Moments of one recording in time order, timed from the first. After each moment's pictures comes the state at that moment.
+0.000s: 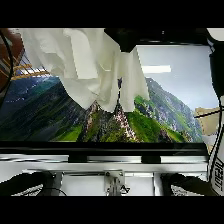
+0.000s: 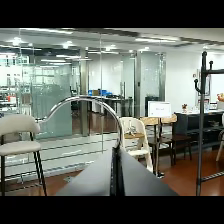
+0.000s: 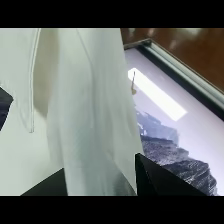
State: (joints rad) left arm -0.47 -1.27 1.90 1.30 -0.19 -1.30; right arm 0.36 -1.41 2.01 -0.85 1.05 0.90
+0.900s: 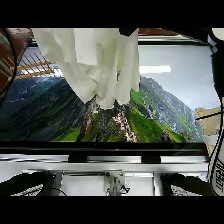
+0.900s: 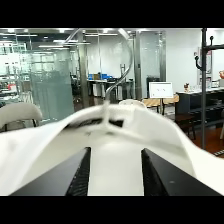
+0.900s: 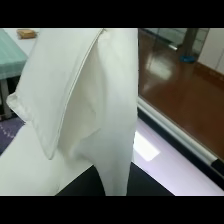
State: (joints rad) left arm -0.47 -1.27 1.90 1.32 -0.26 -1.27; right arm 0.36 -1.40 2.01 -0.80 0.84 0.81
